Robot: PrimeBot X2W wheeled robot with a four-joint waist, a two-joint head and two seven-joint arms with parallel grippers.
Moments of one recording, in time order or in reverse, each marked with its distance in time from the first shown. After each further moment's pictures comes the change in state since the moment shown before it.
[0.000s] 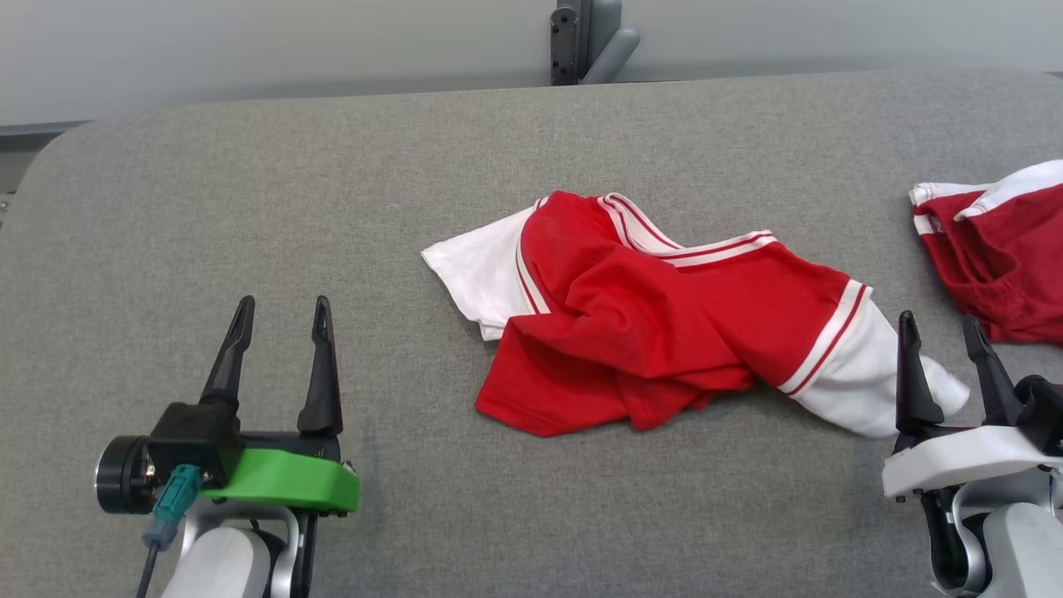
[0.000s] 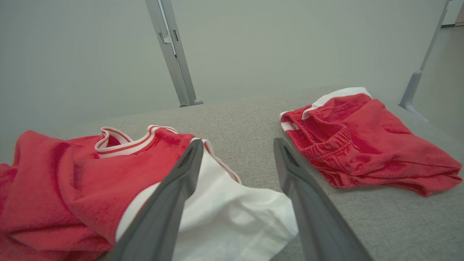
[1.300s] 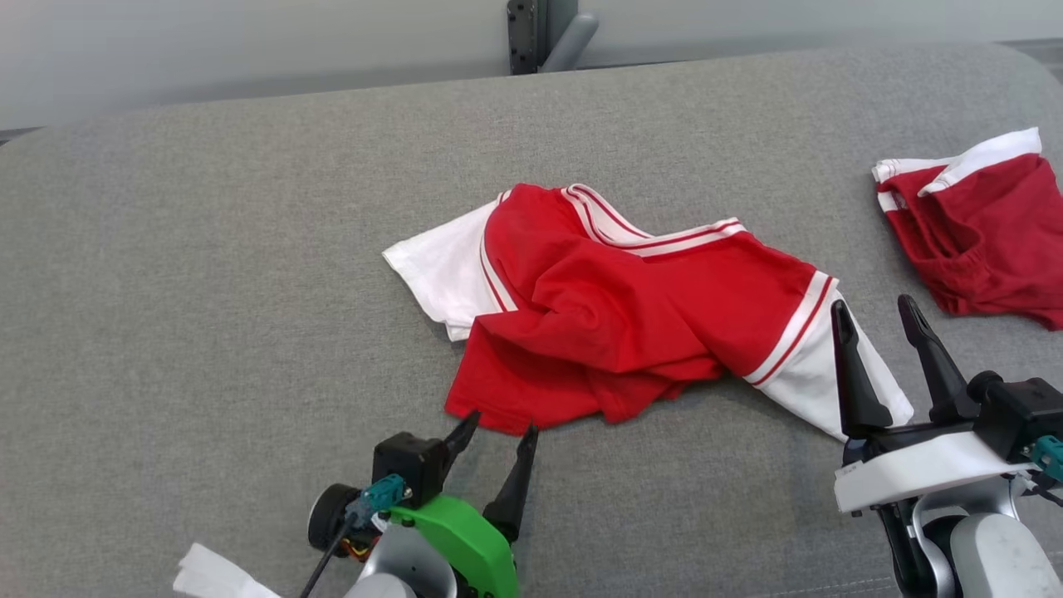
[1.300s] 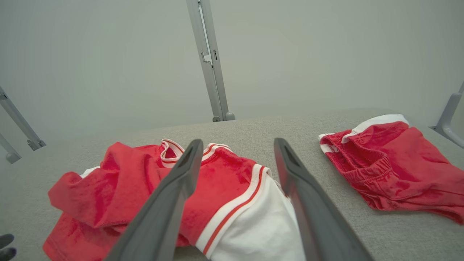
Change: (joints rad) left arm 0.012 -0.126 -0.252 0.129 -0.076 -0.132 0.196; right arm 0.092 0.037 0.109 -0.301 -0.017 0.000 0.111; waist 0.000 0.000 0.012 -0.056
